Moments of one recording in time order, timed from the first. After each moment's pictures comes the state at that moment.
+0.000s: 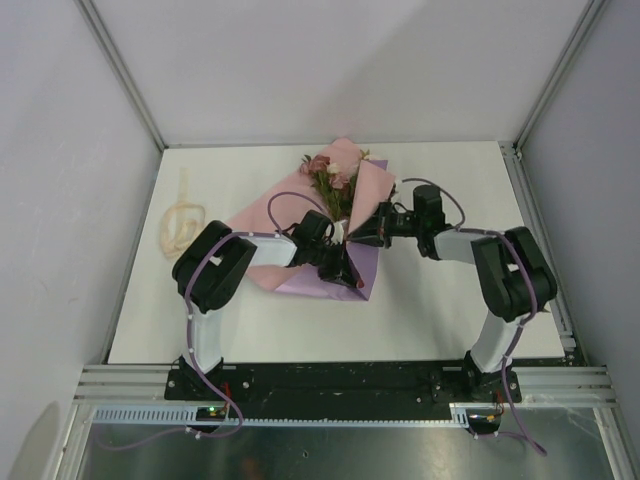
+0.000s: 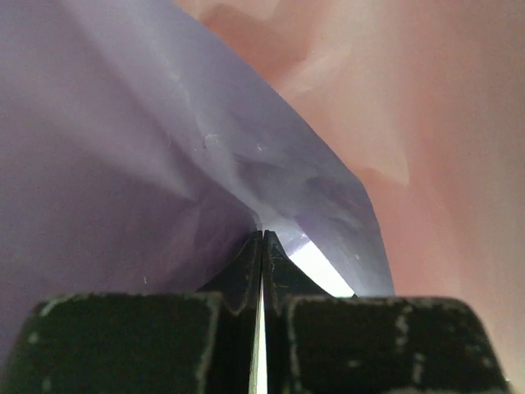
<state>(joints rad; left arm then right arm) -0.65 1.99 1.06 -0.01 0.65 -0.58 0.31 1.78 0.89 0.49 -1.03 1.13</state>
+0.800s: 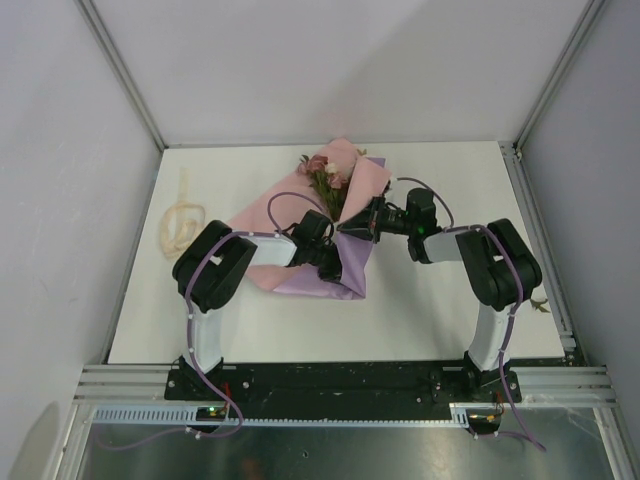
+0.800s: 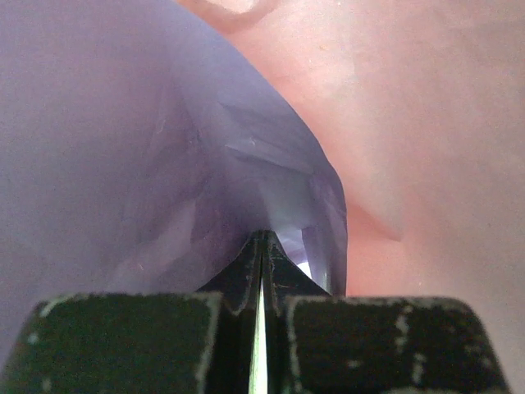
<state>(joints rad) -0.64 2.00 1.06 0.00 0.67 -0.58 0.37 1.91 0.89 0.89 -0.95 1.44</state>
